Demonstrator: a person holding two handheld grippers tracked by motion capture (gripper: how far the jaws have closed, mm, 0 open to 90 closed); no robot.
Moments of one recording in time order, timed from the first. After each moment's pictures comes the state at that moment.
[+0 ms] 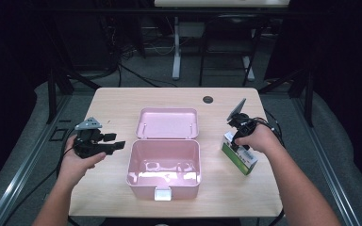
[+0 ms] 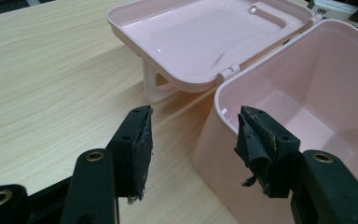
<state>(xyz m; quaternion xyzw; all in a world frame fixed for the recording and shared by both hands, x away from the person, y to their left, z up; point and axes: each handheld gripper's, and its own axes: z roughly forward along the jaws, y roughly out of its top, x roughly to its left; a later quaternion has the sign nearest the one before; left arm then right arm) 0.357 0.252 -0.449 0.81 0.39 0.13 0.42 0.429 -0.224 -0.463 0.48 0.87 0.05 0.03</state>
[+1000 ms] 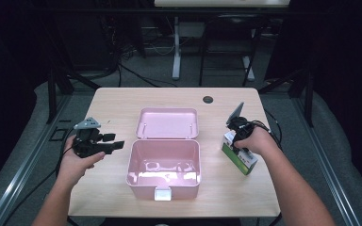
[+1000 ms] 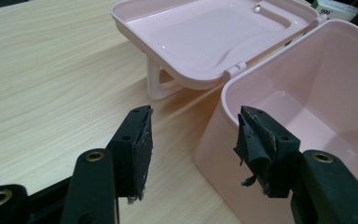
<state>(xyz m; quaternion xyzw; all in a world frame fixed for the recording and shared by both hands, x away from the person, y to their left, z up) 0.360 0.256 -0.452 0.81 0.40 0.12 0.42 0.434 -0.224 -0.483 0.49 0.87 0.03 0.02</state>
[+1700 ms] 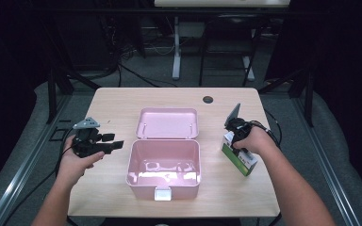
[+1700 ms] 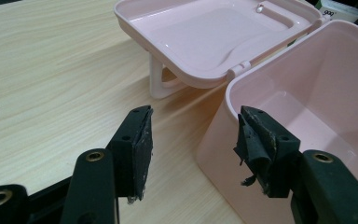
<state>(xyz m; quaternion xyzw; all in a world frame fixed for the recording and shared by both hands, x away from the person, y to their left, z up) 0.361 0.258 -0.453 0.81 0.40 0.12 0.42 0.435 -0.219 -0.486 0.49 0.87 0.00 0.01</state>
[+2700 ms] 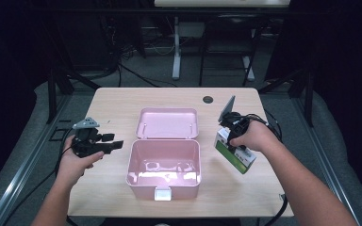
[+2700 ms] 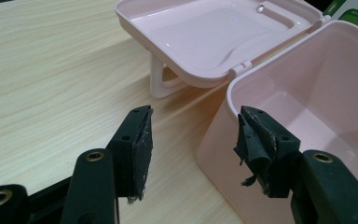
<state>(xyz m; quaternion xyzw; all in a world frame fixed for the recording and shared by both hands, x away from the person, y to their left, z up) 0.362 0.260 -0.454 0.81 0.40 0.11 0.42 0.411 -0.191 -0.427 0.44 0.90 0.01 0.01</state>
